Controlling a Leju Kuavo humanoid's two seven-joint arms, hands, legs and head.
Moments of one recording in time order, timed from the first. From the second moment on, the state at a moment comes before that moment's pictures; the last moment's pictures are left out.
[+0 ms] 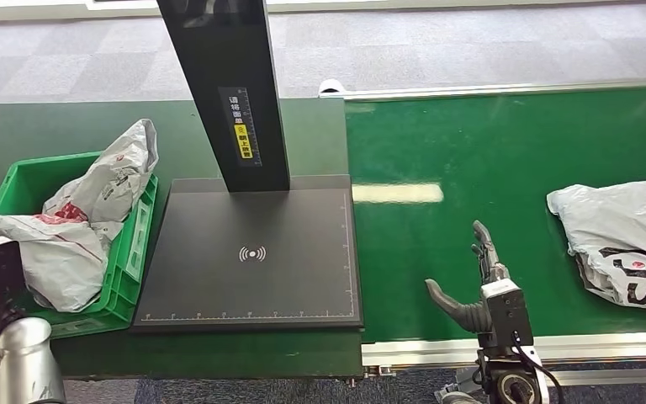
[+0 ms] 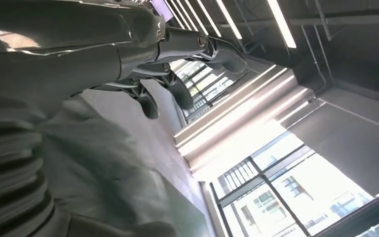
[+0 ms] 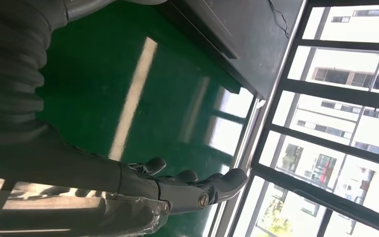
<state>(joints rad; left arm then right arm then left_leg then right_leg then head) -0.32 -0.02 0.60 -1.21 -0.58 0.68 -0.56 -0.02 0.05 -0.01 -1.34 0.28 -0.01 -0.37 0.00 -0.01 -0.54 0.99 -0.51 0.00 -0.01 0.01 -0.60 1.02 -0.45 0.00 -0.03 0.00</state>
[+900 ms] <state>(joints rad) -0.24 -0.16 0.30 -1.62 -0.12 0.27 -0.55 -0.07 0.04 0.00 -1.31 0.27 0.03 -0.42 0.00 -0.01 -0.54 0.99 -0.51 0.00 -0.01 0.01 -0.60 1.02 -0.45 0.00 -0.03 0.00</state>
